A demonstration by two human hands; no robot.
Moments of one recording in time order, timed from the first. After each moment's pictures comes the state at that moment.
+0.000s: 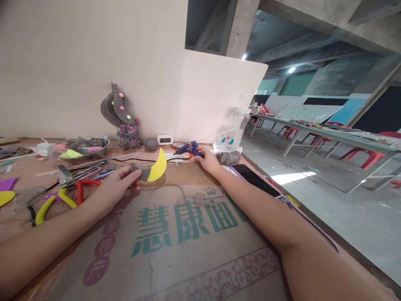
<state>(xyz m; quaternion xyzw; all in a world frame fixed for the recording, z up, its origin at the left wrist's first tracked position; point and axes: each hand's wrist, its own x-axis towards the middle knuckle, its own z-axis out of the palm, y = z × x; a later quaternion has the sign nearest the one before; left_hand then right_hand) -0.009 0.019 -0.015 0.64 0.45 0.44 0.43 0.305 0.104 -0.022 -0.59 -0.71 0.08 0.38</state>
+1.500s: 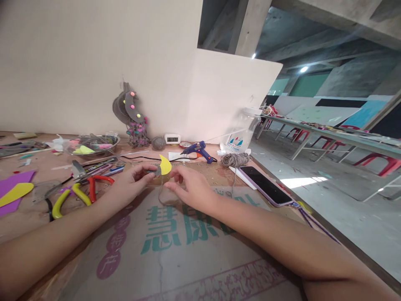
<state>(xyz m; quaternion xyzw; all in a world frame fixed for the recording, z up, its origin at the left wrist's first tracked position) -0.006 0.011 -0.009 0.68 0.43 0.46 0.37 0.196 -0.019 0.013 -0.45 -0.84 0.08 0.30</state>
